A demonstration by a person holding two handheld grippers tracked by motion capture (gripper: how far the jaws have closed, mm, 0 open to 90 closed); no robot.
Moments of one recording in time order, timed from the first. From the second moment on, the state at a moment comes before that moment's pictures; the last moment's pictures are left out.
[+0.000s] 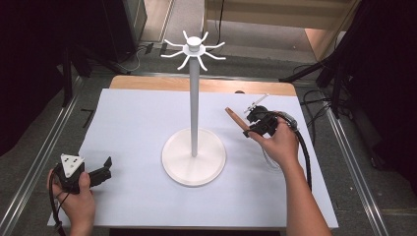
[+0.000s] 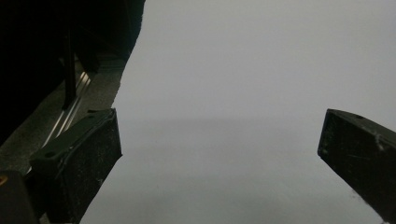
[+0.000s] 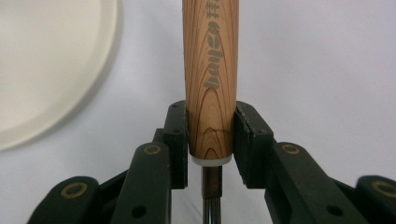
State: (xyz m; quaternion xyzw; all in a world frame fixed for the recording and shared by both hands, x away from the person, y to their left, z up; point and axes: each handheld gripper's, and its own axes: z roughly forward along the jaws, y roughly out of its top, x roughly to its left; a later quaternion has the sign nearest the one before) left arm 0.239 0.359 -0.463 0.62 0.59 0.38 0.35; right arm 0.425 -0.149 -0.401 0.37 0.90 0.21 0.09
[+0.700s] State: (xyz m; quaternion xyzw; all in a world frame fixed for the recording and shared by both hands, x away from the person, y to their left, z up) left arm 0.239 0.359 -0.463 0.62 0.59 0.38 0.35; right arm 0.388 -0.166 -0.360 0.36 0.83 0.41 0.11
